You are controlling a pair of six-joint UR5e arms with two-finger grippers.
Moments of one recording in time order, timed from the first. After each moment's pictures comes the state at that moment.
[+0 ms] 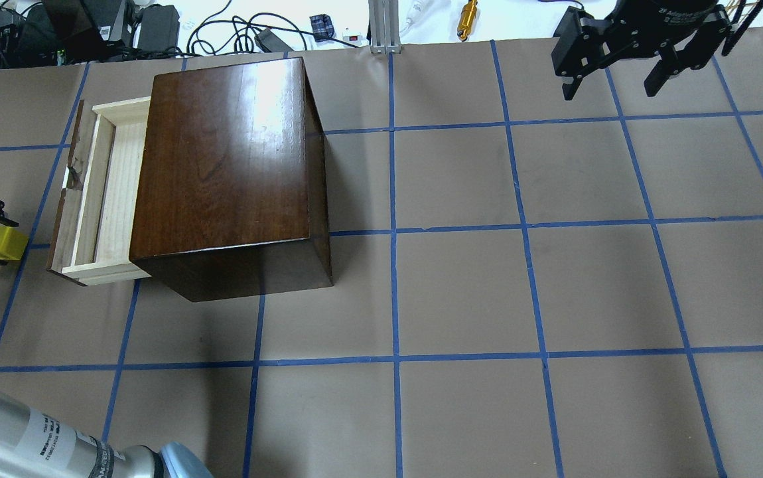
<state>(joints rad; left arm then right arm) -0.73 -2.15 -1.68 -0.83 1.48 2.47 1.54 -1.53 1.41 -1.53 -1.56 -0.04</state>
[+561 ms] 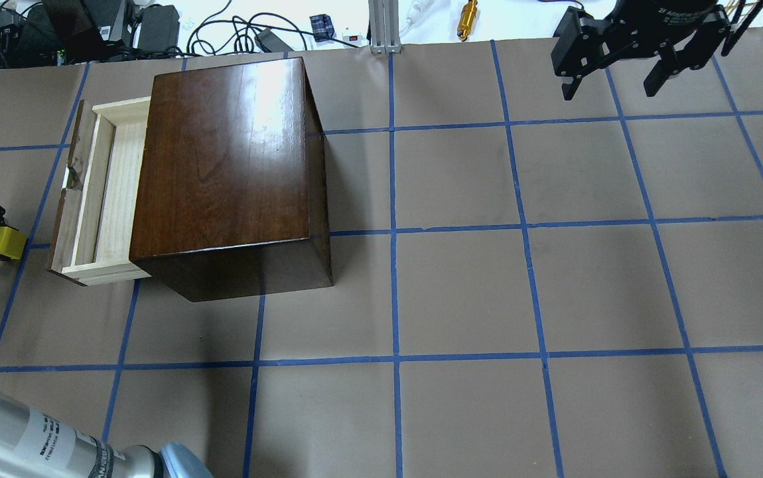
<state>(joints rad) -0.73 -2.14 -1.68 -0.83 1.48 2.49 1.54 -1.53 1.41 -1.53 -1.56 -0.04</state>
